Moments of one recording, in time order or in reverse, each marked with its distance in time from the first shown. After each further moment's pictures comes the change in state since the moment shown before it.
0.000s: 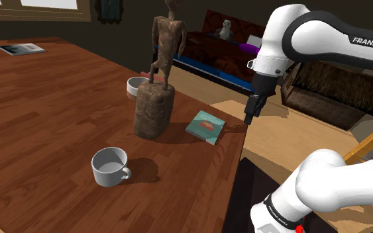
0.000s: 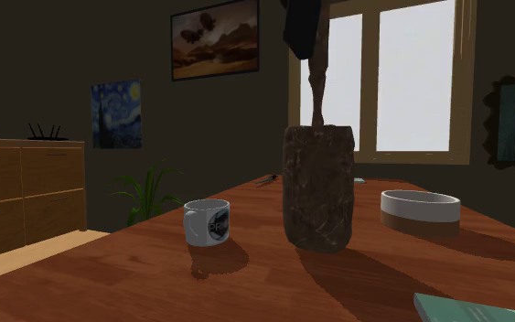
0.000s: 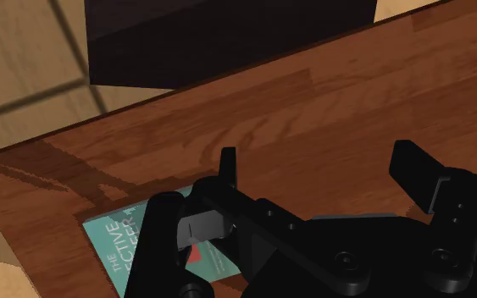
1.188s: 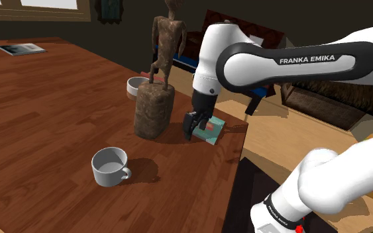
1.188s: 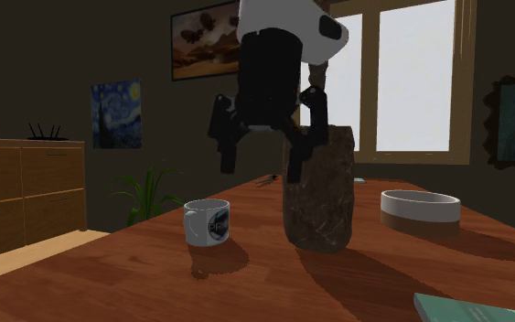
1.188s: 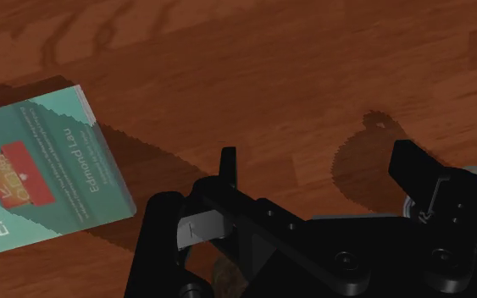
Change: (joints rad) arm 0.089 0.395 0.275 0.094 0.122 0.419 0.234
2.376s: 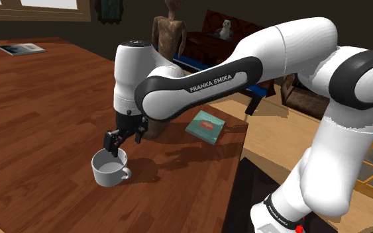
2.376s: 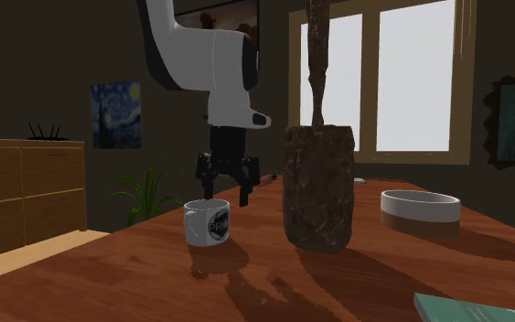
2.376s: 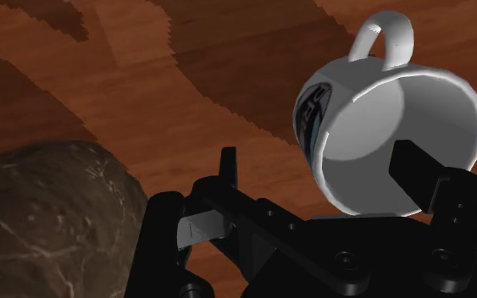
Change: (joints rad) arm 0.125 0.664 0.160 0.482 -0.317 0.242 0.377
